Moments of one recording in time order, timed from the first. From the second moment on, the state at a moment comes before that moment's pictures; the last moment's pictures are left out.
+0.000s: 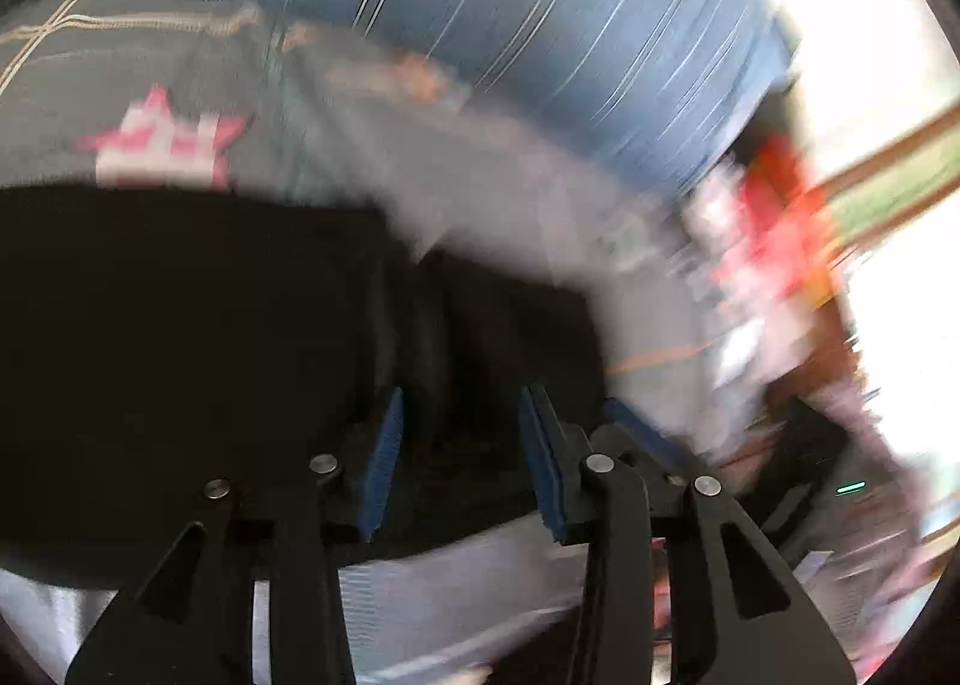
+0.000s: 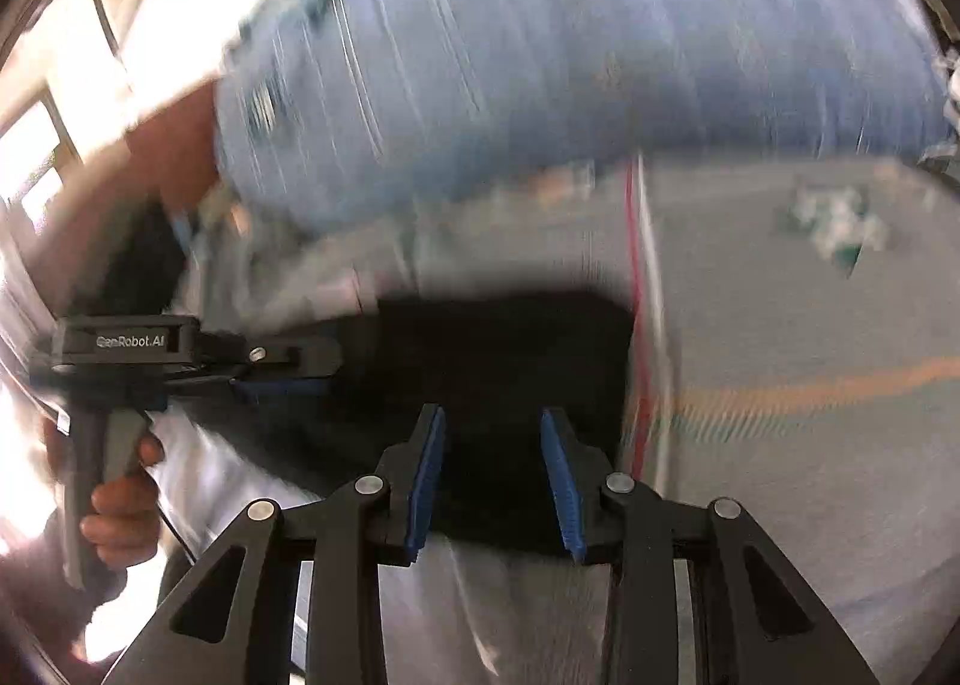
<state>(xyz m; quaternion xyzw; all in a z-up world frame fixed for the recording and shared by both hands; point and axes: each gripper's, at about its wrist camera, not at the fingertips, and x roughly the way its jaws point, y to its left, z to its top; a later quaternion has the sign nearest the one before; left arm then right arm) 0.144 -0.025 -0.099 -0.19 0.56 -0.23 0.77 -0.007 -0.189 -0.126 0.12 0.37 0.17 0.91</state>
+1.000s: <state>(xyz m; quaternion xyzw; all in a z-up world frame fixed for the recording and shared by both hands) 0.077 0.286 -0.102 -0.42 0.47 -0.05 0.77 -0.024 0.065 -0.108 -0.10 0.36 0.31 0.87</state>
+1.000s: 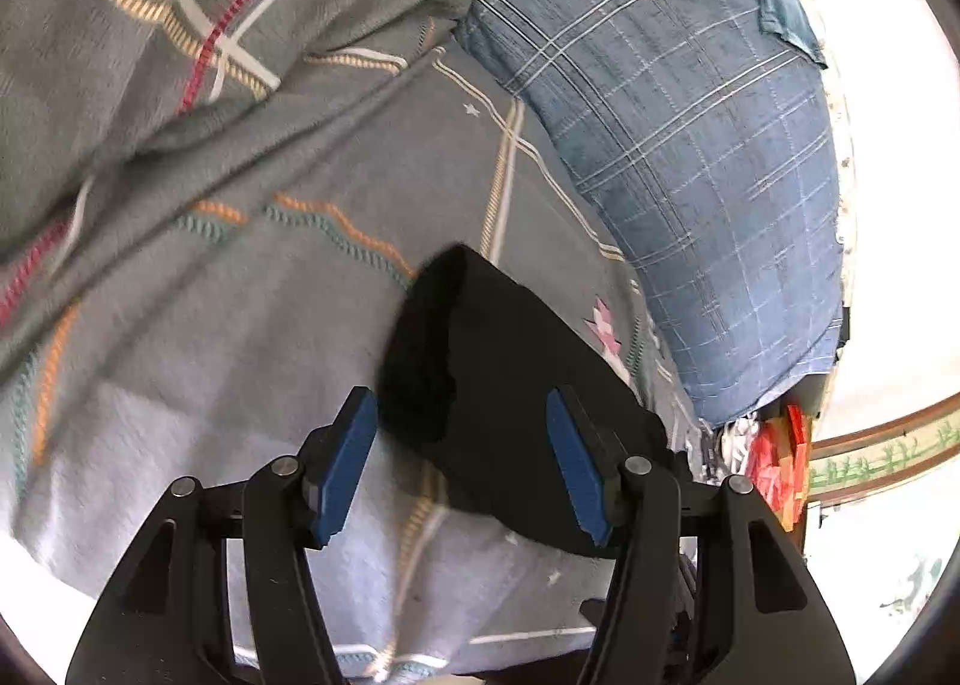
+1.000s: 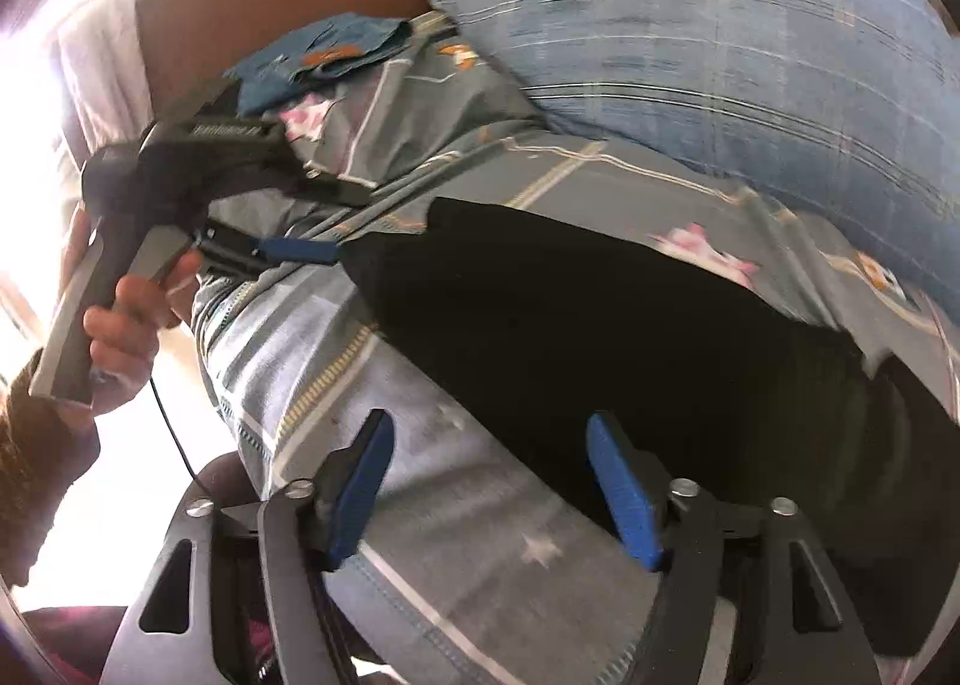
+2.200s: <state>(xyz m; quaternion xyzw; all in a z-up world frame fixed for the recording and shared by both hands) 0.180 0.270 -0.129 -0.37 0.60 -0.15 0.70 0.006 0.175 -0.137 -0.20 0.29 0.28 0.89</state>
